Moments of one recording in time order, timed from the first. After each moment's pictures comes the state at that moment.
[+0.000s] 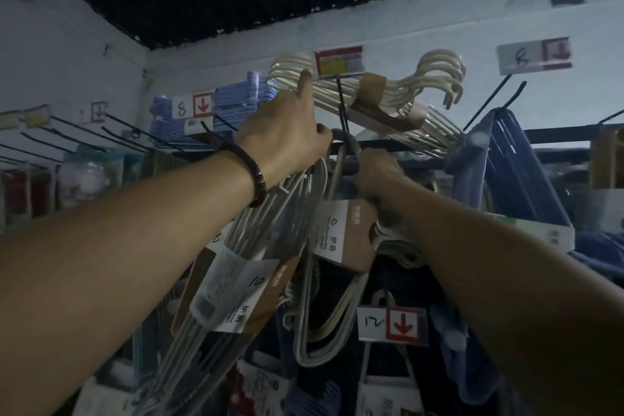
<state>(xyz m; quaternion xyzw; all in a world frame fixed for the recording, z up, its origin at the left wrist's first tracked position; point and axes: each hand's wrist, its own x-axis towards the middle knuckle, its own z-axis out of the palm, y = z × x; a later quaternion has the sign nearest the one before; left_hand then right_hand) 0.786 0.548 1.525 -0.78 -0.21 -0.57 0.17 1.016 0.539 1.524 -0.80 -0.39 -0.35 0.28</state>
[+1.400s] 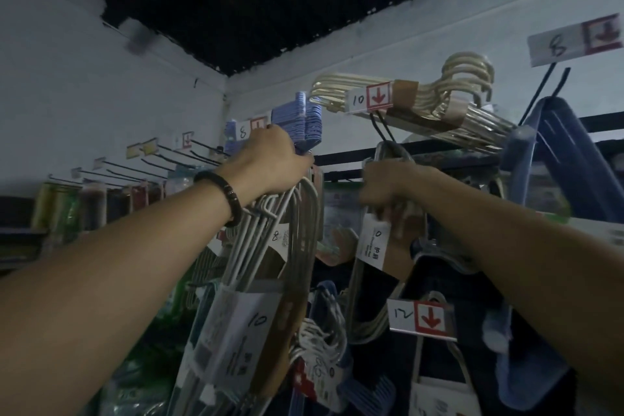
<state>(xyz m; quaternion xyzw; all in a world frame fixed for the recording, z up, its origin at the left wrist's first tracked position) 0.725 0.549 1.505 -0.78 -0.35 -0.51 0.10 0.938 0.493 1.514 -0.78 -0.58 -0.15 0.16</state>
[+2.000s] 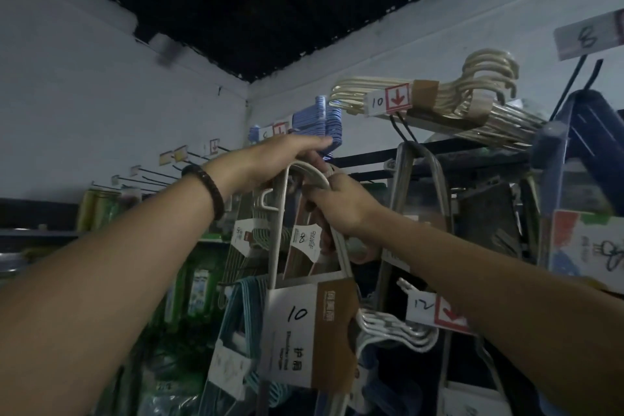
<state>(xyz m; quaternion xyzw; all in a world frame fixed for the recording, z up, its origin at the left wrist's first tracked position) 0.688 0.539 1.513 -0.87 -0.23 -0.38 -0.21 0.845 0.496 1.449 -0.48 -0.72 0.03 0.49</state>
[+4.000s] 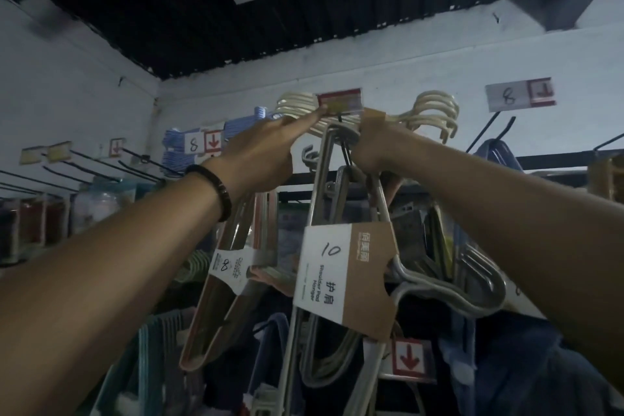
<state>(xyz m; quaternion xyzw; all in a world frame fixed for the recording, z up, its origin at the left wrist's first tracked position) 0.761 0.594 1.555 -0.83 -0.07 -0.51 0.23 0.881 0.431 1.561 -0.80 -0.42 -0.30 0.29</state>
